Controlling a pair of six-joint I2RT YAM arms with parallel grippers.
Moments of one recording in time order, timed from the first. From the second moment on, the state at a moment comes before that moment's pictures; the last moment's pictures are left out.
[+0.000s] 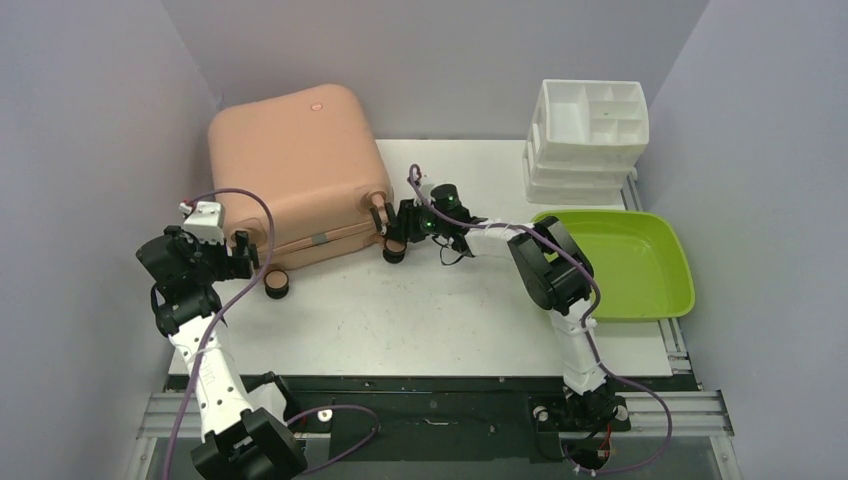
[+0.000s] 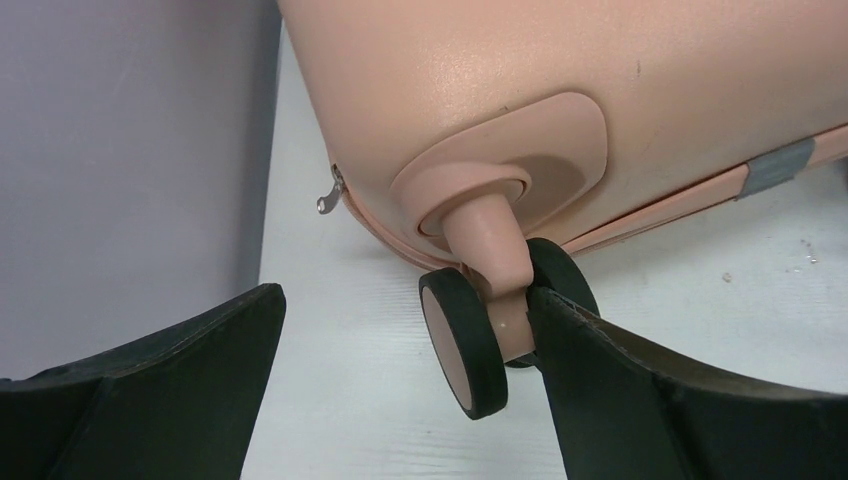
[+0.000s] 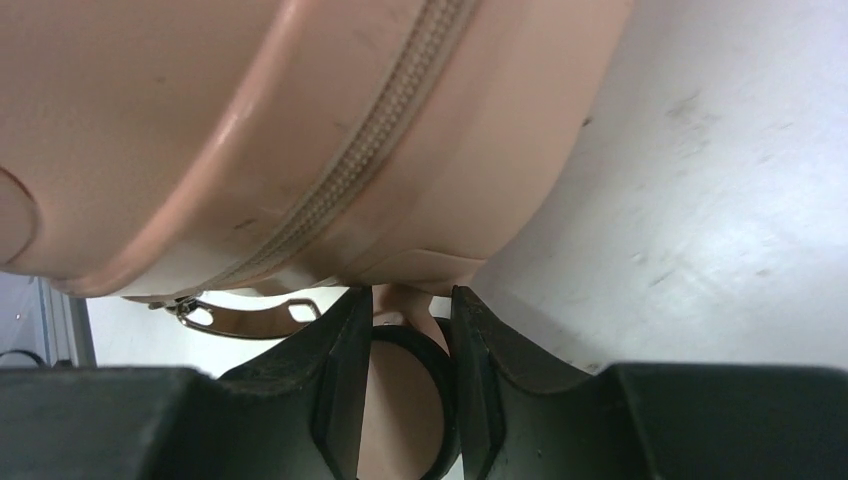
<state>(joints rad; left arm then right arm) 0.56 0.89 0.75 -0.34 0.47 0.34 0.60 2.23 1.42 0.35 -0.51 0.46</state>
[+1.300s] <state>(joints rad) 0.58 0.76 0.89 -0.46 0.83 0.25 0.56 1.39 0.77 0.32 -0.17 -0.22</state>
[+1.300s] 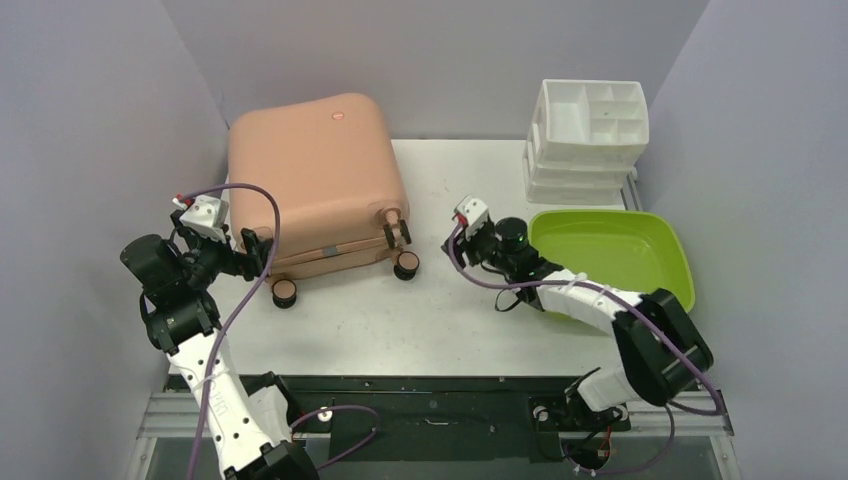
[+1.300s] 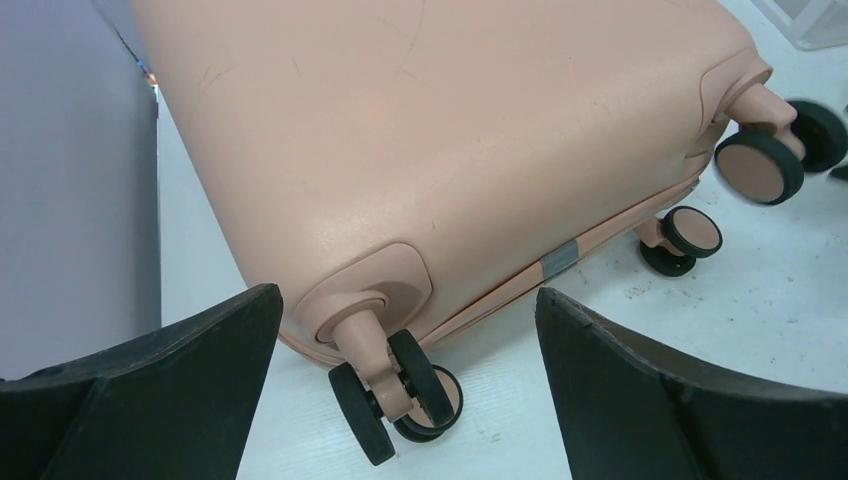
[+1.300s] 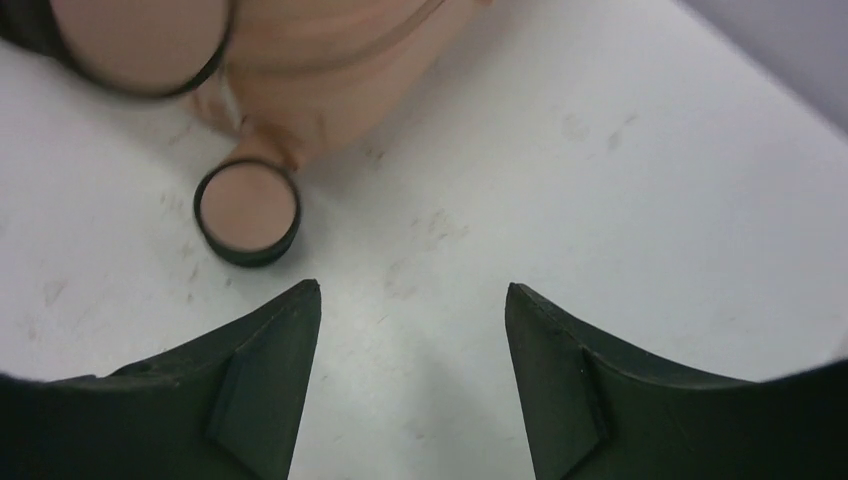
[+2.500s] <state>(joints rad) 0.58 0.76 0.87 -0.51 0.88 0.30 0.85 1.99 0.77 1.28 0.12 0.07</state>
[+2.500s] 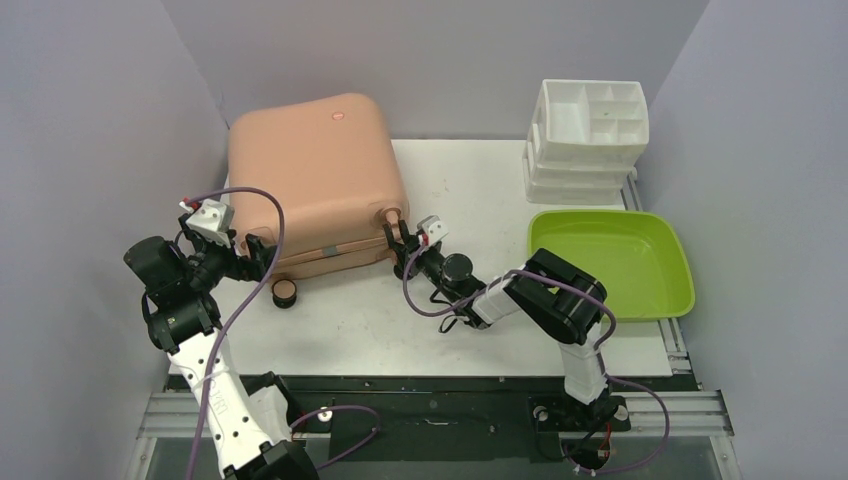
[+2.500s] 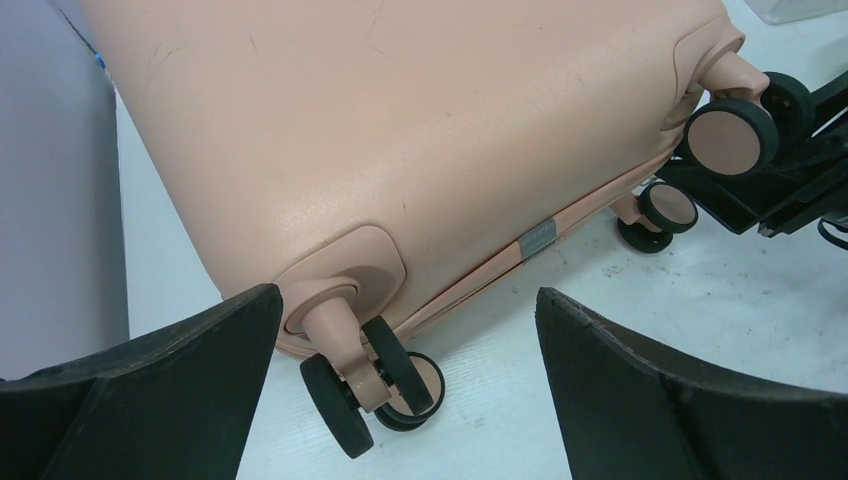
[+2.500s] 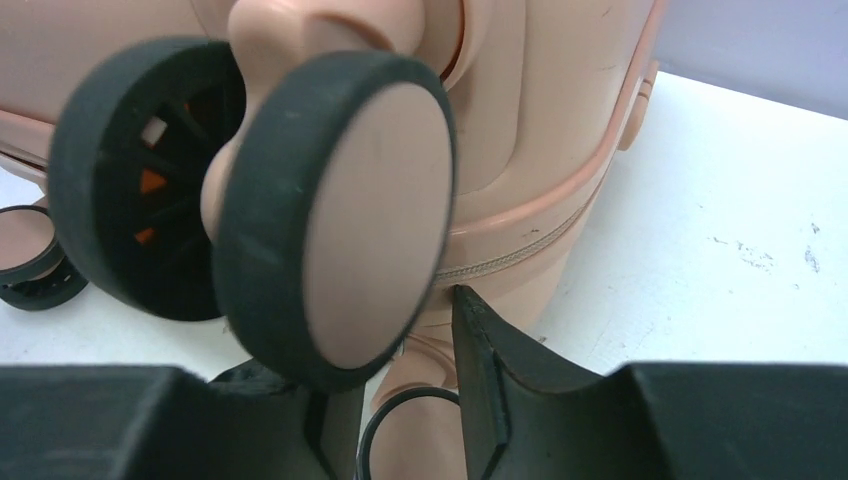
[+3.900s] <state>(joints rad) 0.55 0.69 0.68 -0.43 0.55 0.24 0.71 1.93 0.93 0.86 0.18 0.28</state>
